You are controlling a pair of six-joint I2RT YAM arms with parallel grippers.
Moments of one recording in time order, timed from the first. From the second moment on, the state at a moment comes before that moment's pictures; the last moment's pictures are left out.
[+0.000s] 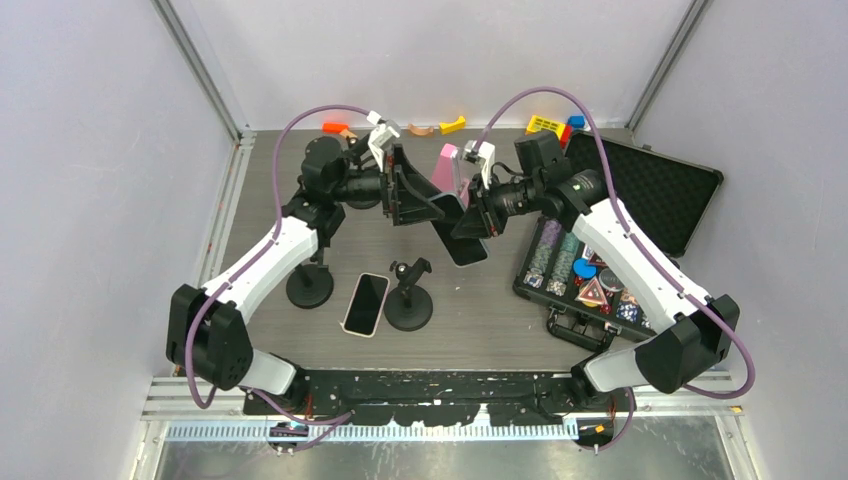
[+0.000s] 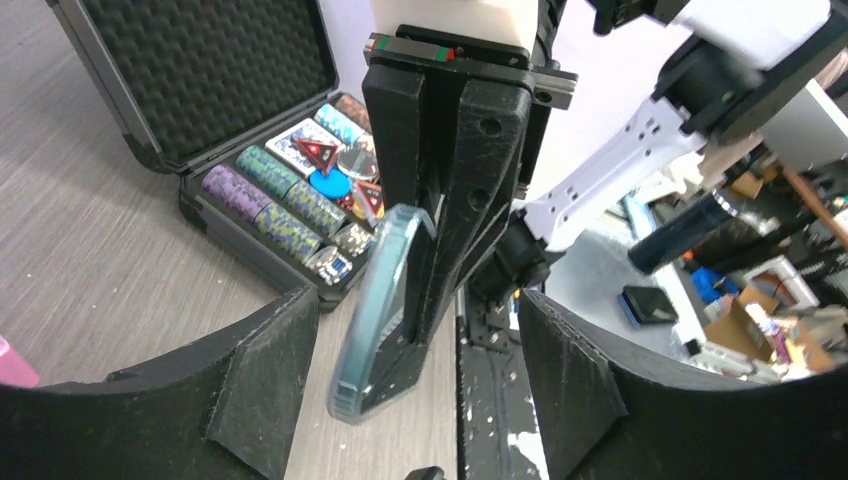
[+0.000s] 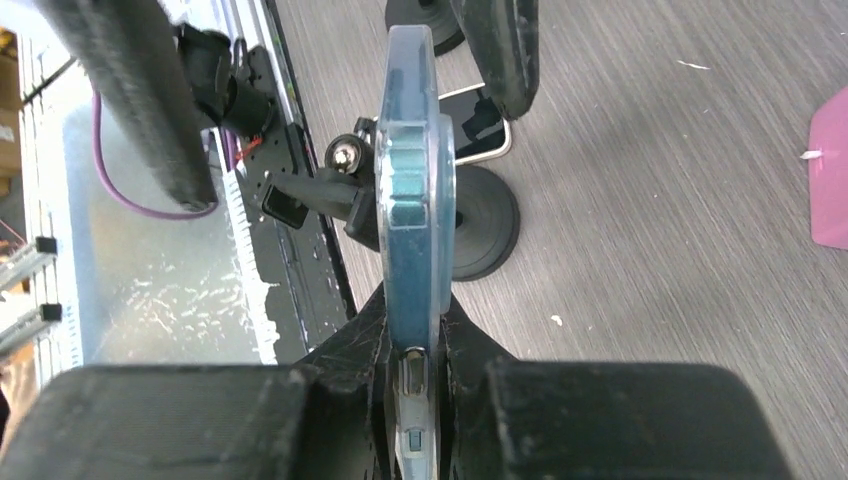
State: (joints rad) left arm -0.44 1.43 1.16 0.28 1.11 -0.45; right arm 0.48 1.40 1.41 -0.76 -0.81 -0.16
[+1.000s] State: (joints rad) left arm -0.44 1.49 1.00 0.97 0.99 -1.02; right arm 0.45 1.44 1.45 -0.48 -0.98 0.19
